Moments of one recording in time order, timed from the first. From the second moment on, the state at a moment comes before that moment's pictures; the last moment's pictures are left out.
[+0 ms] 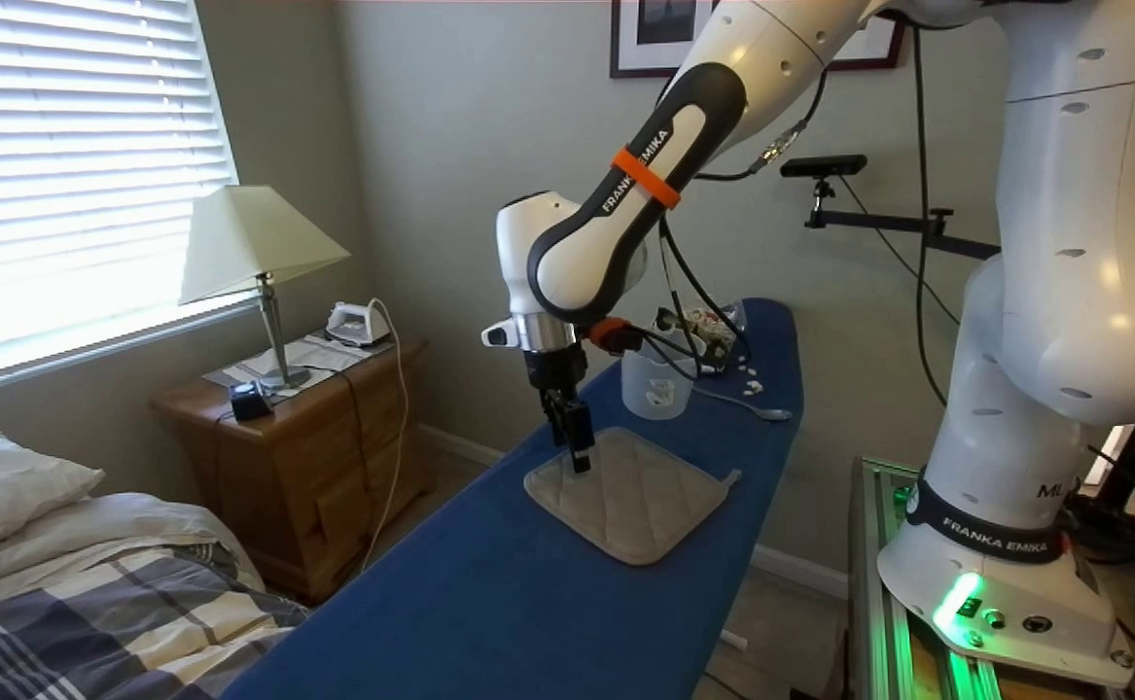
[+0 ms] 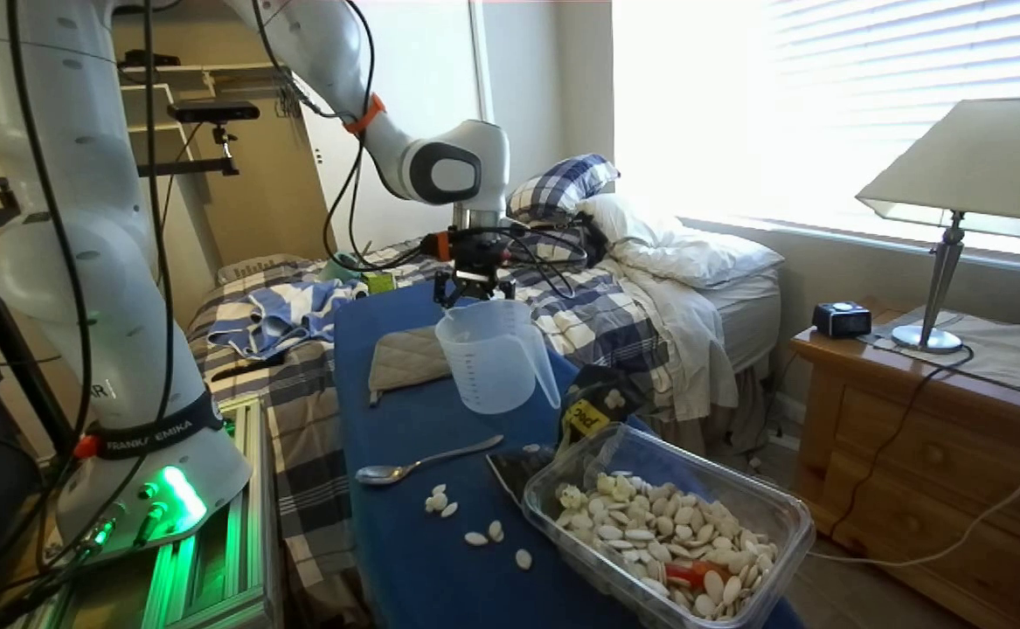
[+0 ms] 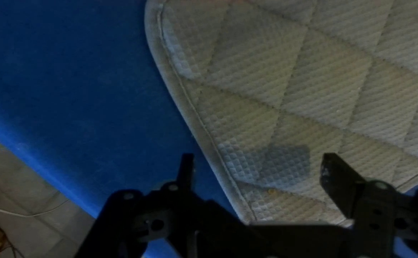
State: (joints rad) arm 0.06 0.18 0.05 -2.34 0.03 2.34 -0.70
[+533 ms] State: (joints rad) arm 0.04 0.20 0.06 -2.32 0.03 2.35 -0.72
